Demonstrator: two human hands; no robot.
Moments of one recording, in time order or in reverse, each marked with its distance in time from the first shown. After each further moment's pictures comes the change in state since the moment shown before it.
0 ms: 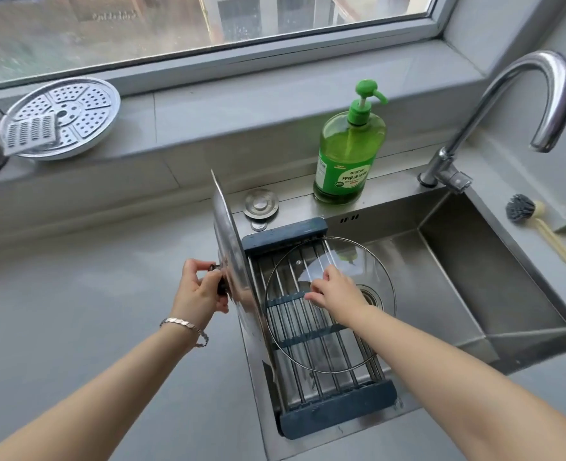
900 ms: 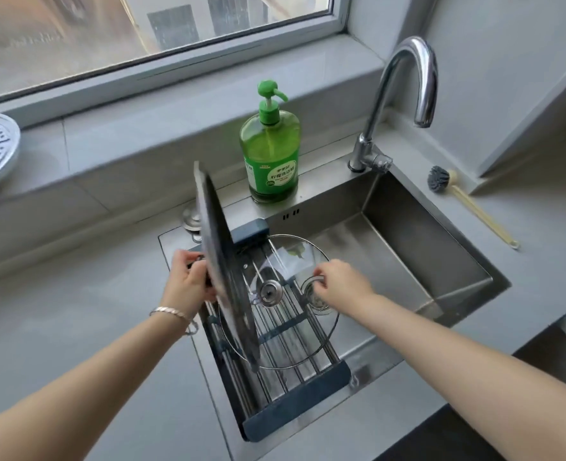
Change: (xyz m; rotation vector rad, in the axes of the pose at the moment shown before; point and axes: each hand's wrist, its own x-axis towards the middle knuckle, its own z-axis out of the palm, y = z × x) left_hand 0.009 0.023 0.069 0.248 -0.139 0.173; right_hand -0.075 0.047 -0.051 0.160 0.154 0.280
